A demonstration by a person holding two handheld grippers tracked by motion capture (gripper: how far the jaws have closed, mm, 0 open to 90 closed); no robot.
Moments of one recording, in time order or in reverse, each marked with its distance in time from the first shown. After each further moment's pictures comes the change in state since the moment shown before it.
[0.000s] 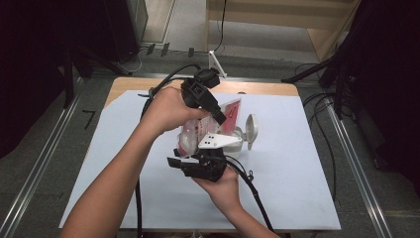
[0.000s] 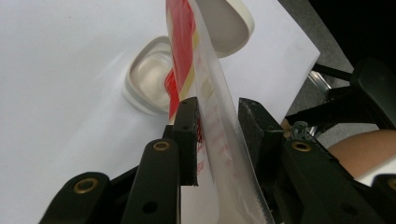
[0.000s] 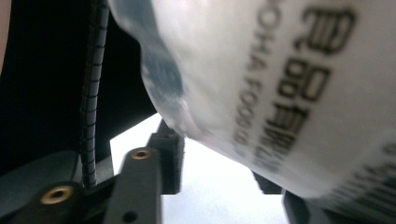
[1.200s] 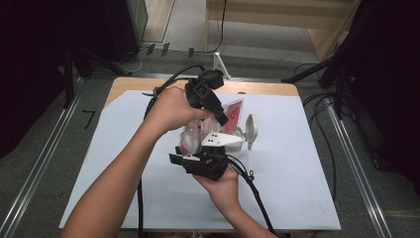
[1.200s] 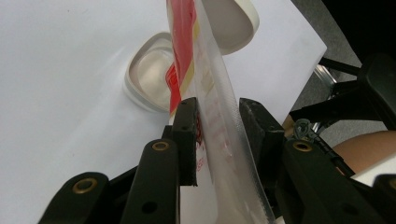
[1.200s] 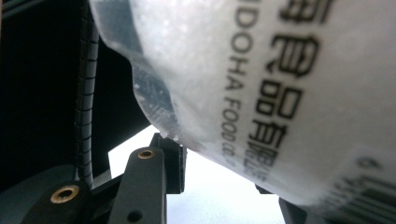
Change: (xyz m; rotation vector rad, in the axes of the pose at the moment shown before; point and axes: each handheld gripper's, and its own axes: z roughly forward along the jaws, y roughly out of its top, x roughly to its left) left arm -0.005 0.007 0.006 0.027 0.007 0.005; right arm -0.003 0.000 -0.002 -0.041 -0.011 0.042
